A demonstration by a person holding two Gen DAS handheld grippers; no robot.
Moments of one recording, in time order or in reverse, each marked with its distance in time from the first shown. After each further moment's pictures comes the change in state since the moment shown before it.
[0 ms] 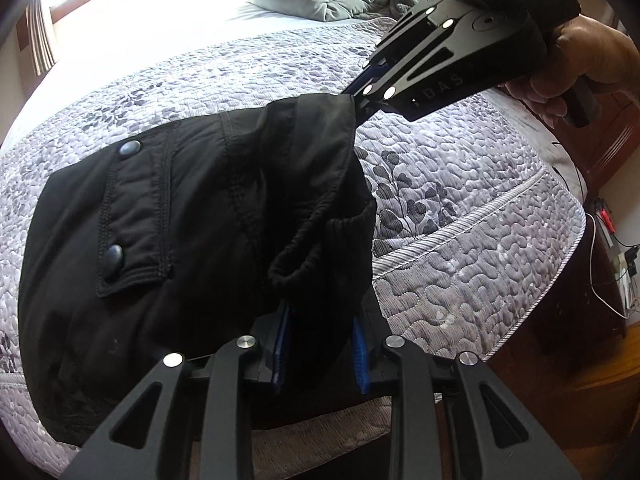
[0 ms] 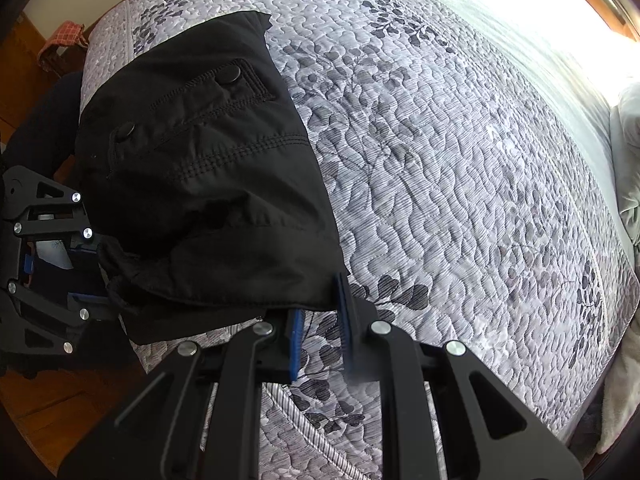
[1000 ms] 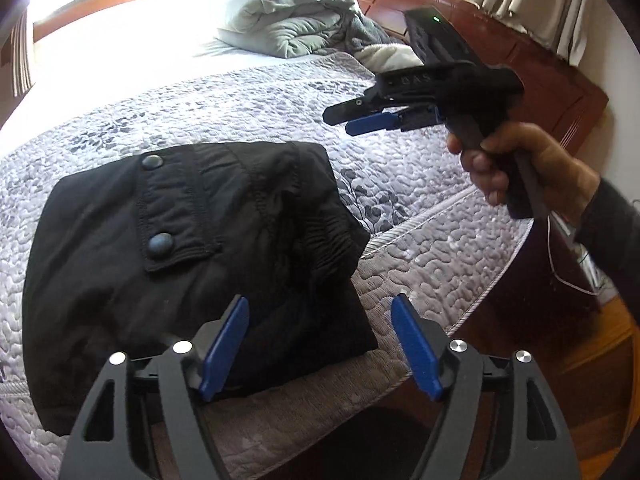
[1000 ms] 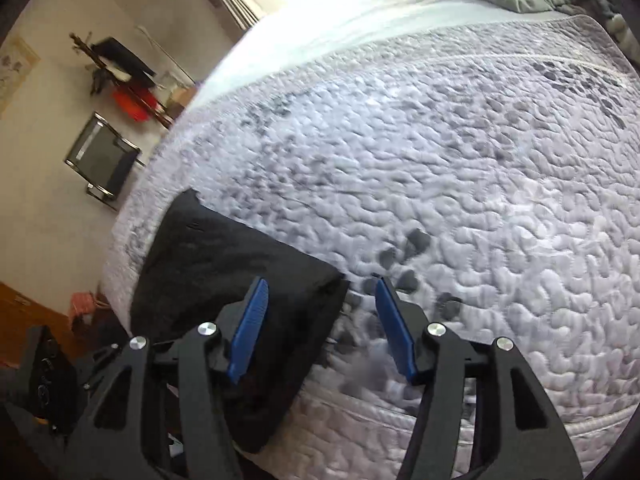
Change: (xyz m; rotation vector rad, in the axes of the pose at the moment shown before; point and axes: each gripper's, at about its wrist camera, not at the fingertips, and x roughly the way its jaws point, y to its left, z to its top) left arm -0.057 0.037 -0.039 0.051 -0.157 -0.183; right arm -0.022 -0.041 -0.097 0.796 -0.510 0.260
